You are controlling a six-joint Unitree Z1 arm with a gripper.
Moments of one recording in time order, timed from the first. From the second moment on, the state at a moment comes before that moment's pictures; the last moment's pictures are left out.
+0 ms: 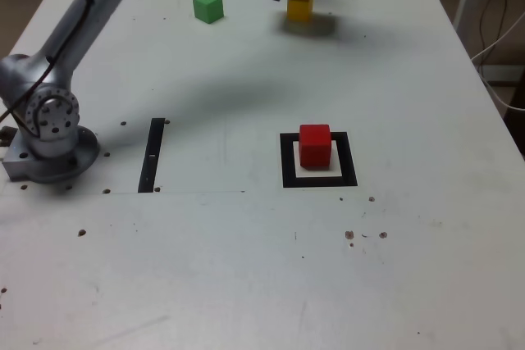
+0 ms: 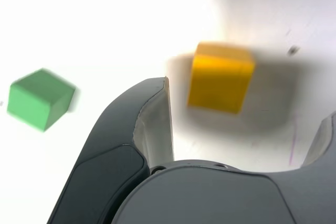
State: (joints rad) arm 0.72 2.51 -2.52 1.59 0.21 0.90
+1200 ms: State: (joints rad) arm 0.72 2.59 -2.60 1.61 0.24 1.02
